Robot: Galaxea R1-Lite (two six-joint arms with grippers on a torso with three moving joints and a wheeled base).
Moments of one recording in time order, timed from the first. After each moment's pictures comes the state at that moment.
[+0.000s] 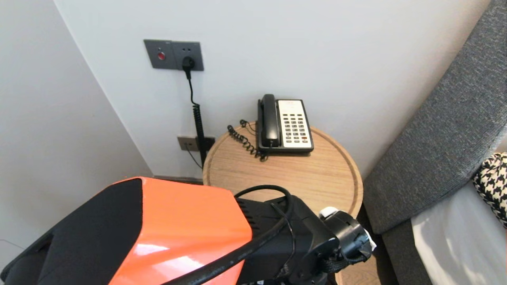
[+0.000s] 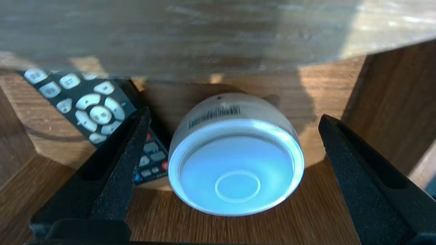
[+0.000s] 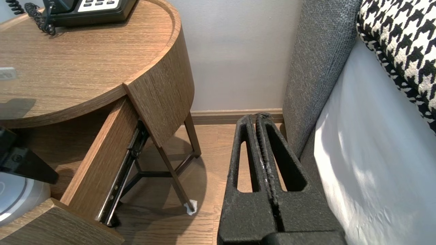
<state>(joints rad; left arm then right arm) -1.18 2.29 -1.73 0.73 0.29 -0.92 0.00 0.00 0.00 -0.05 -0.02 0.01</state>
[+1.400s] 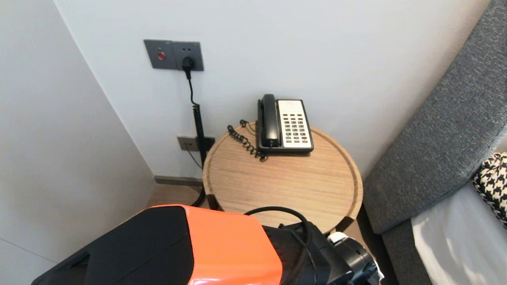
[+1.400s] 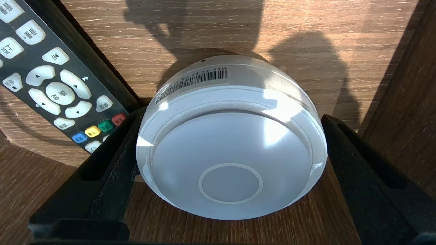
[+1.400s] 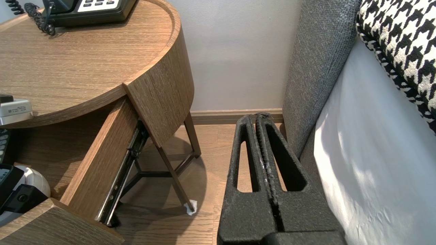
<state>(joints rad) -1.23 2.35 -1.71 0.74 0.28 -0.92 0.00 0.00 0.00 -0.05 -0.02 0.01</state>
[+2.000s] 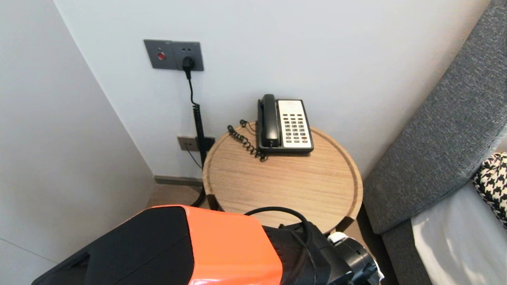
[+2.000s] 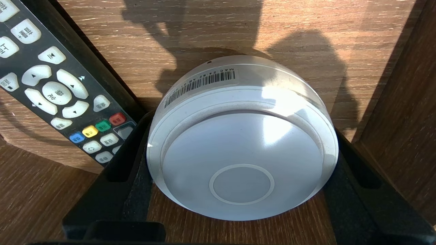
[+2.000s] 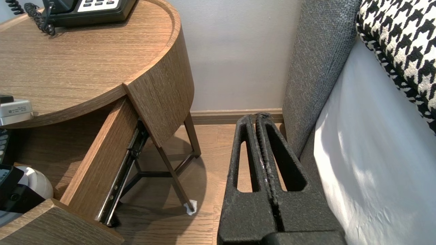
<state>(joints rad) -1.23 2.35 -1.71 0.74 0.27 -0.92 0.00 0.00 0.00 -0.05 -0.02 0.01</state>
